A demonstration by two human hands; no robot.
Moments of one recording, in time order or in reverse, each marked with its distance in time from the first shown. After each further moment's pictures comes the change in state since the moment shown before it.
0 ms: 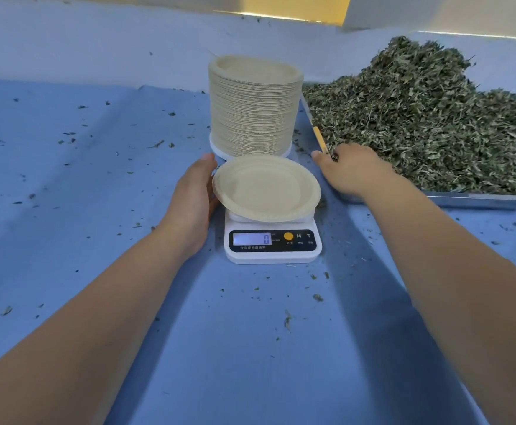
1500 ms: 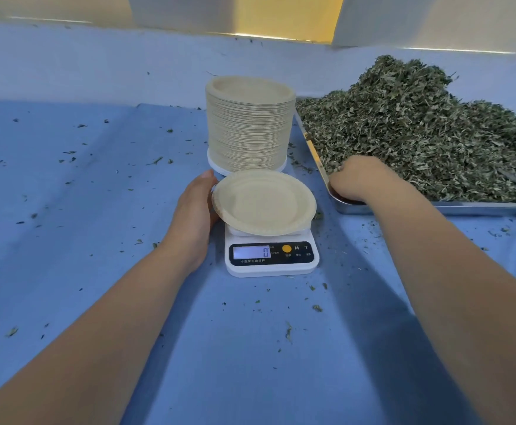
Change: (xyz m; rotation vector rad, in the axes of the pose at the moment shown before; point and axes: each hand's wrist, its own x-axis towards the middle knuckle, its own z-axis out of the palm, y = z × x) left_hand 0.004 -0.002 -0.004 -0.009 0.011 -0.015; right_hand 0.006 0.012 -0.014 -0.063 -0.013 0.068
